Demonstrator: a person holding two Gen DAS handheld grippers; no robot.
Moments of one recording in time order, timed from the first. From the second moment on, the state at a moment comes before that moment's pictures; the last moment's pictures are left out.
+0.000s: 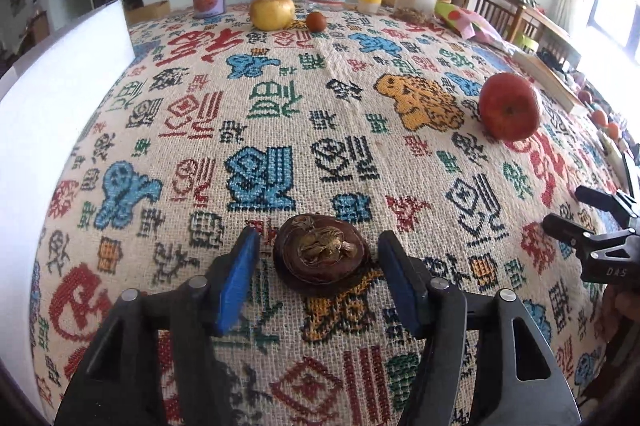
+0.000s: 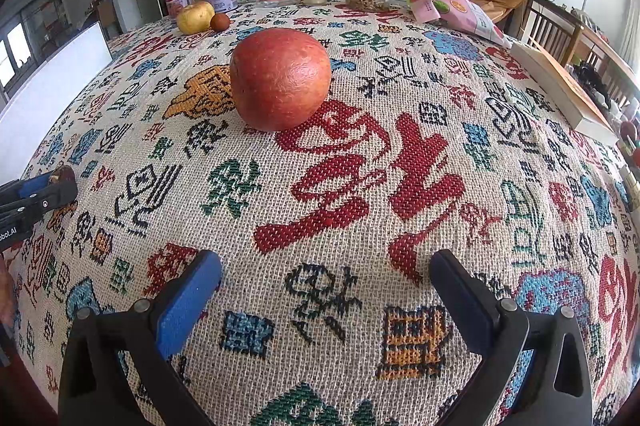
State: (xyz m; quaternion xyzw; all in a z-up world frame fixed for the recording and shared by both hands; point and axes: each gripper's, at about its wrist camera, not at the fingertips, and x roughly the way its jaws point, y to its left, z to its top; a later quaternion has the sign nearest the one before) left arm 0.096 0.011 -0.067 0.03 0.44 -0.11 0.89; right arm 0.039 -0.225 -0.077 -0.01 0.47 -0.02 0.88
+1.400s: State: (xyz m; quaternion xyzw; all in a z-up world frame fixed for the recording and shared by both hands) left arm 0.098 0.009 -0.075 0.04 0.45 -0.09 0.89; right arm 0.093 -0.150 -0.051 -0.13 0.40 0.11 0.90
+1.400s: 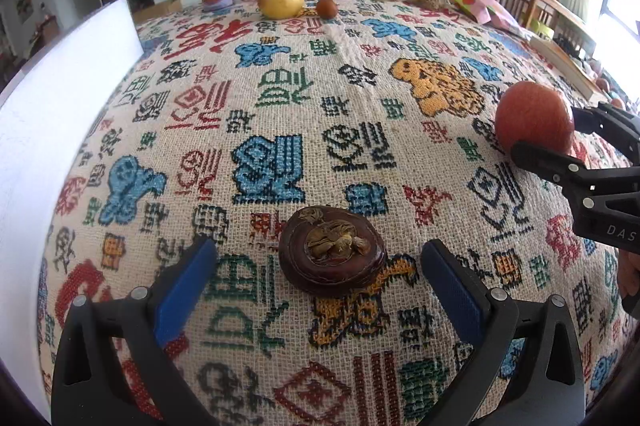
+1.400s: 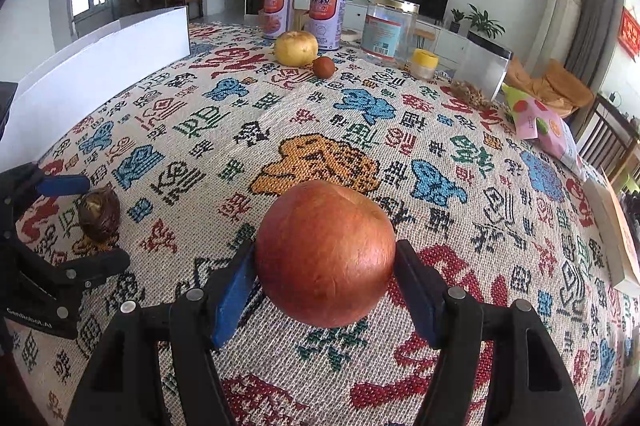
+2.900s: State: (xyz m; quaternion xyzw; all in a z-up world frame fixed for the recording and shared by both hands) left arm 0.093 0.068 -0.066 -0.11 0.45 -0.18 0.87; right arm 0.037 -0.185 -0.078 -0.06 0.47 0.09 0.88
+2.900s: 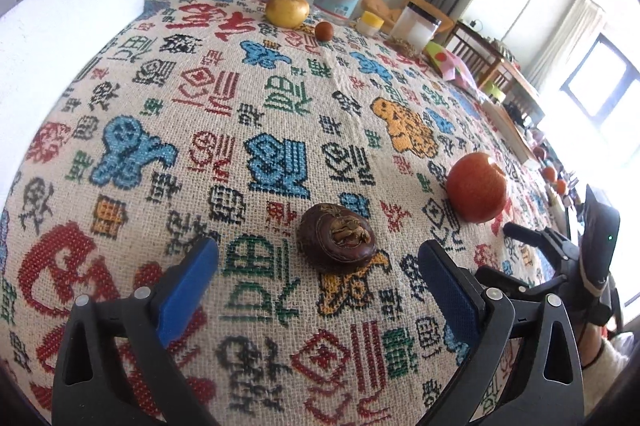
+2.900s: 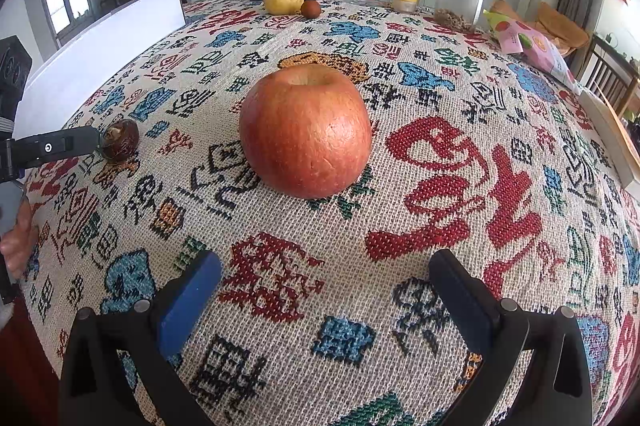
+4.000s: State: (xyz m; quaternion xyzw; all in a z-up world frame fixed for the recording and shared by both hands) left arm 0.076 0.358 0.048 -0.29 0.41 0.10 0.86; right arm 0.154 0.109 0.072 0.02 0.43 0.39 0.81
